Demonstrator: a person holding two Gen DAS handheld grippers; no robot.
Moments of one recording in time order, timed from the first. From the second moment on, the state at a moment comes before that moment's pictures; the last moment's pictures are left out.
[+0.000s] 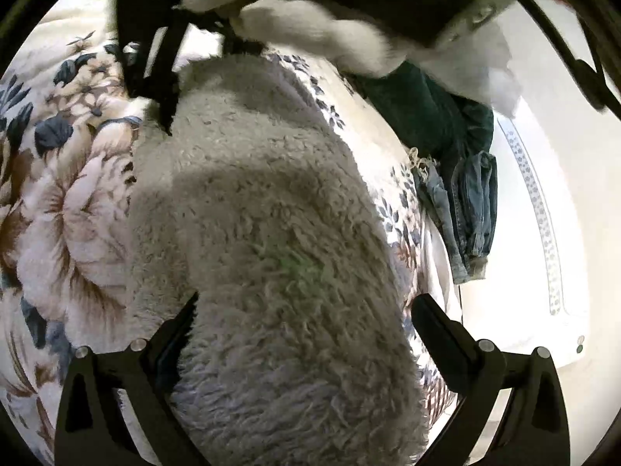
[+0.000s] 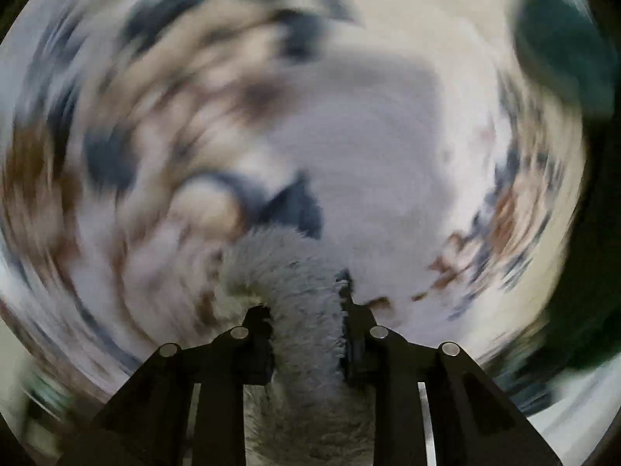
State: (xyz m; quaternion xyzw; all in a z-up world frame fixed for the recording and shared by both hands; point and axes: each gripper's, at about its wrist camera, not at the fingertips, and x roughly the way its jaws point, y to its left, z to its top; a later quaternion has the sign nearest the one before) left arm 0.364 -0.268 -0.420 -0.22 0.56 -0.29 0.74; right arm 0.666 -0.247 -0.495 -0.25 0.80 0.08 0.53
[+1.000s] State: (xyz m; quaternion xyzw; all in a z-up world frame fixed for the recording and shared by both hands) left arm 0.349 -0.130 -0.448 -0.25 0.64 -0.14 0.71; right arm 0.548 -0.506 -0.434 0.20 0.73 -0.06 0.65
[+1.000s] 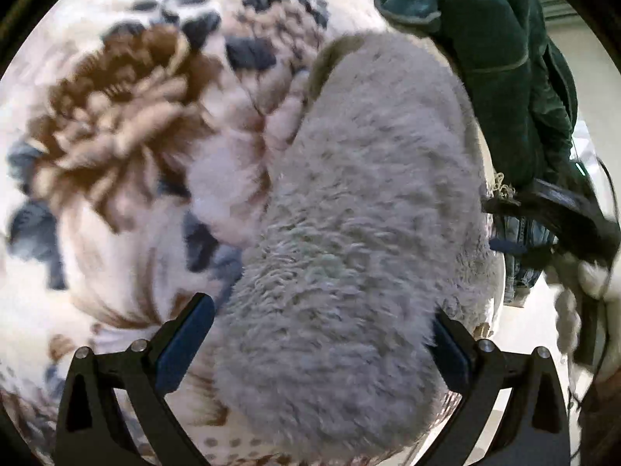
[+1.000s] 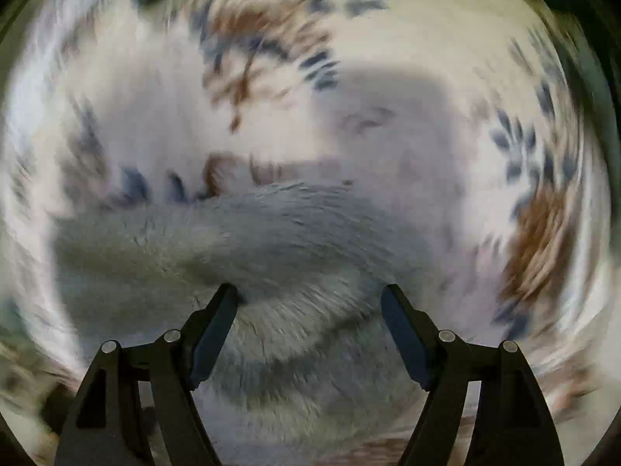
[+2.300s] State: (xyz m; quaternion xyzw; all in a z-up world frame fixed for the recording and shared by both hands) left arm 0.430 -0.160 -0.384 -0.21 0.62 -0.17 0.73; right arm 0.378 -0.548 -0.446 0.41 0.58 -0.07 0.70
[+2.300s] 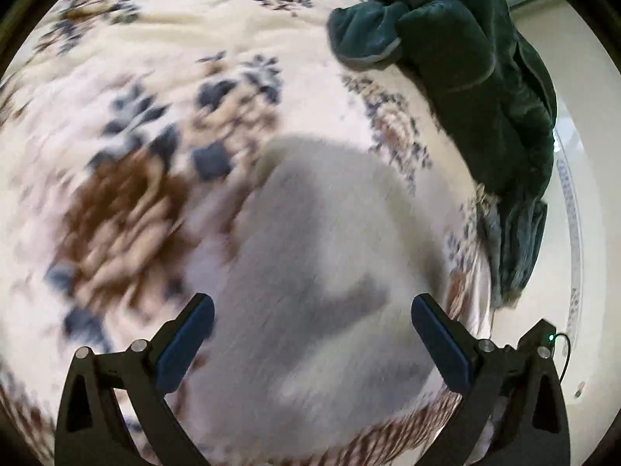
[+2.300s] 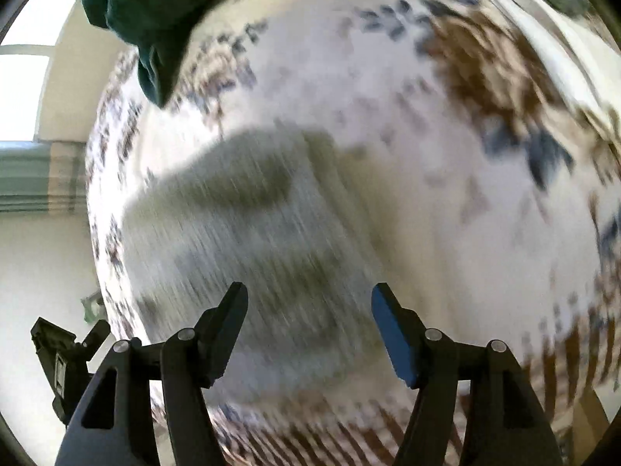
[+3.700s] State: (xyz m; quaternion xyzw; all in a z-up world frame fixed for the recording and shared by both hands) left arm 0.329 -0.115 -0.473 -0.24 0.75 -0.16 0.60; right arm 0.333 -0.511 -0.482 0.52 0.64 0.00 0.56
